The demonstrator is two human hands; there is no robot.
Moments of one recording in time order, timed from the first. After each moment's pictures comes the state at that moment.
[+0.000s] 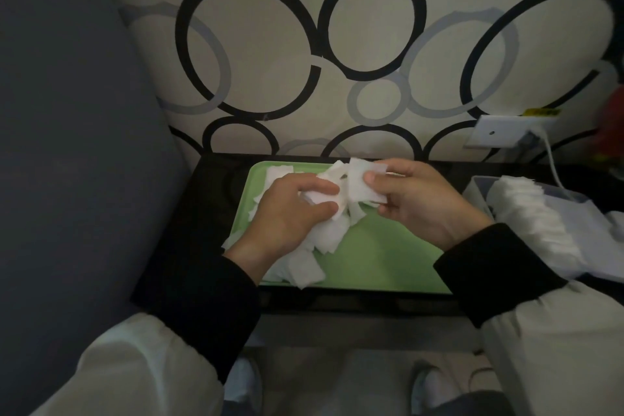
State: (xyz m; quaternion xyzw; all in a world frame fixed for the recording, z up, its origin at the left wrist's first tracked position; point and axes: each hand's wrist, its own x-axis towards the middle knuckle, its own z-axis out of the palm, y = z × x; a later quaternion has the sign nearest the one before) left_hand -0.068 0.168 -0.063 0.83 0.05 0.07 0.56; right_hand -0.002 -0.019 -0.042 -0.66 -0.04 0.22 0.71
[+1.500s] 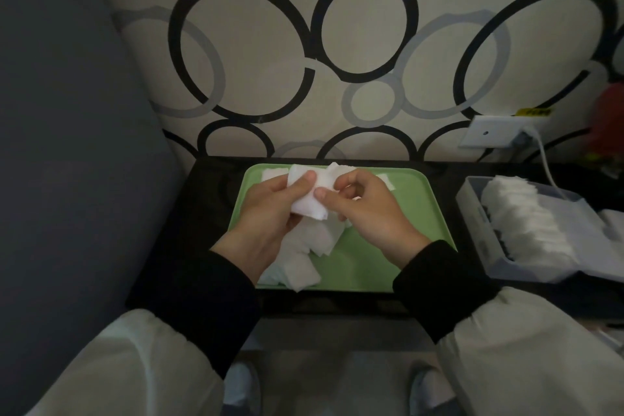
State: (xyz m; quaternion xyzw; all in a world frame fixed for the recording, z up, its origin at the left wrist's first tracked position) left_hand -0.059 0.168 -0.065 0.57 0.17 0.02 0.81; right_hand -0.015 0.022 -0.072 -0.79 -0.09 0.10 0.59
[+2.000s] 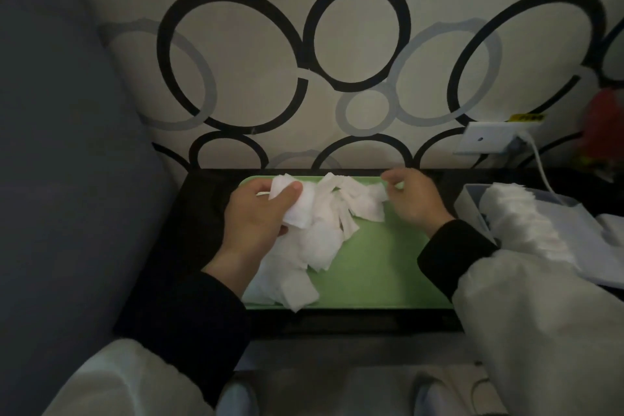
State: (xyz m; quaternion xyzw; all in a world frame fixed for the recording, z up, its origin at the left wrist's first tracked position) left_hand -0.044 0.187 -0.076 0.71 0.21 0.14 0.66; right_hand 0.079 -0.043 -0.107 -0.94 -0.06 -0.01 0.34
